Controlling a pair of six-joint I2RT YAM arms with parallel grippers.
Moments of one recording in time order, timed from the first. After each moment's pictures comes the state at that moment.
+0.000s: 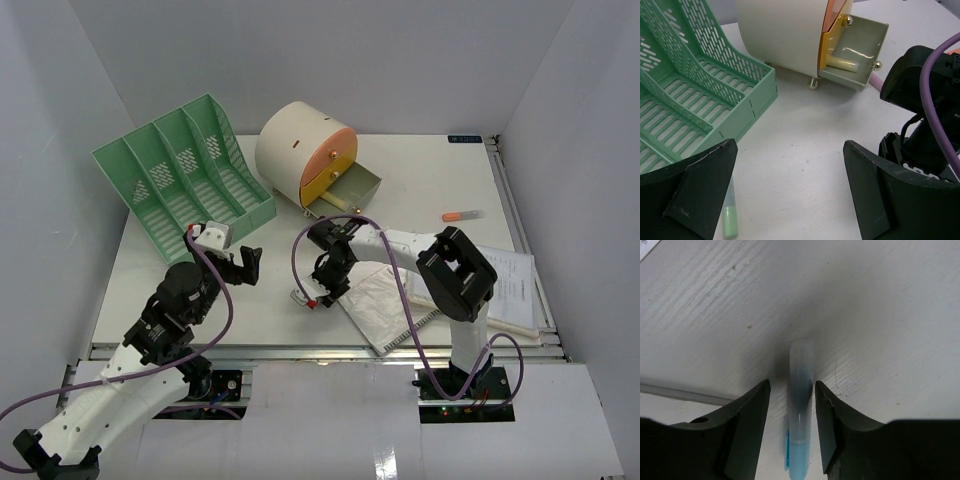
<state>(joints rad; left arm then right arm) -0.67 0.49 0.59 -0.21 -0.34 -0.05 0.88 1.94 1.33 -0.82 -0.56 -1.61</state>
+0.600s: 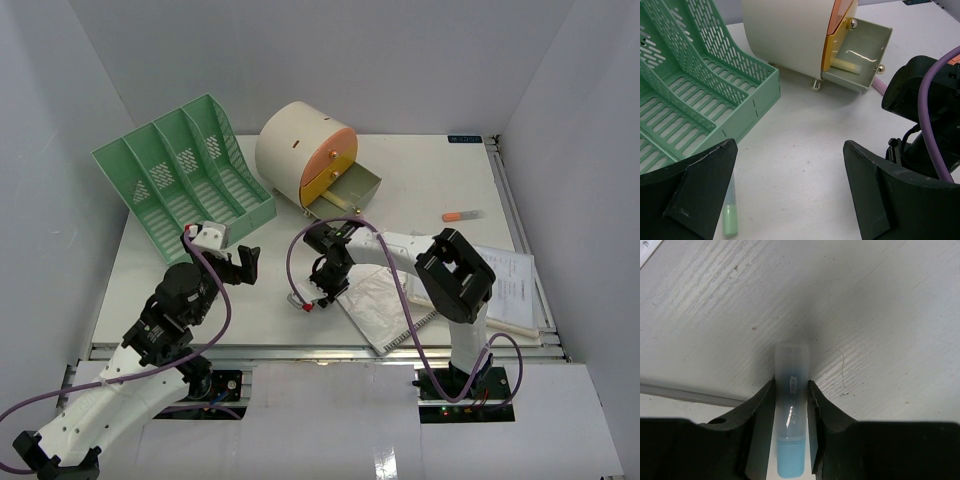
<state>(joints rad) -0.67 0.49 0.59 -0.22 -0.36 -0.06 0.91 1.95 1.34 -0.83 -0.48 -1.55</state>
